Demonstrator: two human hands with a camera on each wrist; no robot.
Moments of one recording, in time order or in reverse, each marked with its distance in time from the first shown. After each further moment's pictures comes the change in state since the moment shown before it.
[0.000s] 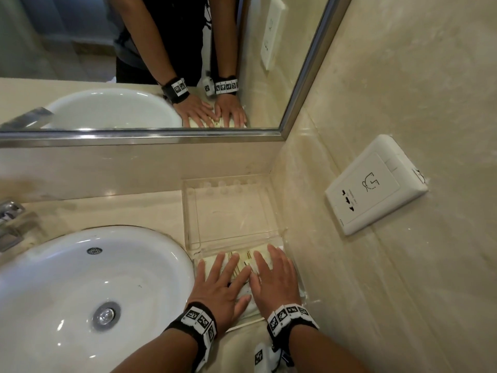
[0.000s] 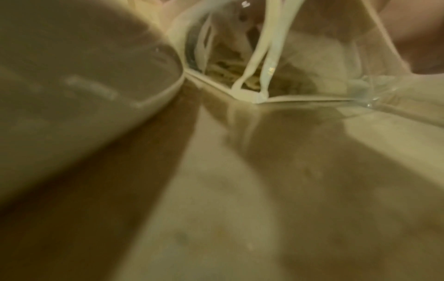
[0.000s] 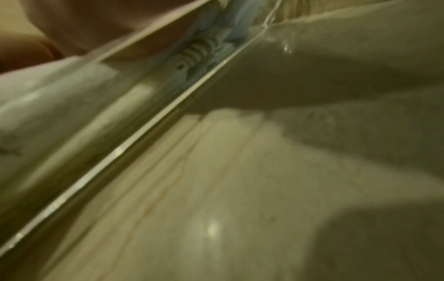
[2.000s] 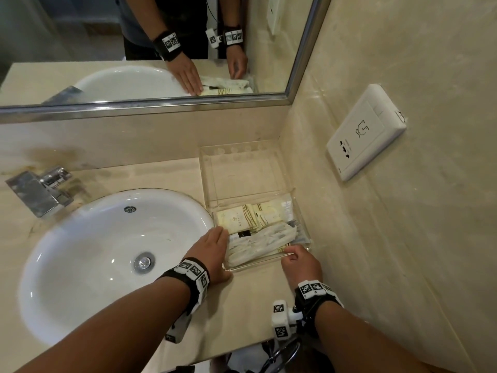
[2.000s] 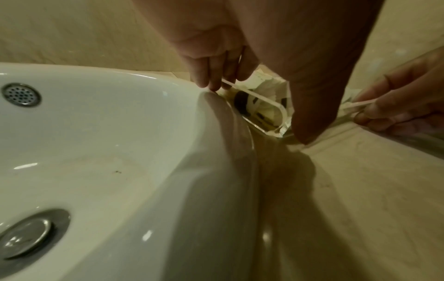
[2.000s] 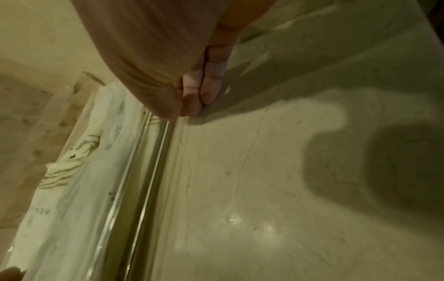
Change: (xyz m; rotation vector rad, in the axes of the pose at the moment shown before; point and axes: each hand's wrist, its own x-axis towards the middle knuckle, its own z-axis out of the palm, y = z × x) left_hand -0.063 -0.031 -0.016 -0.079 0.105 -0.049; right_hand -0.080 0.020 -0.007 0.617 -0.070 0.508
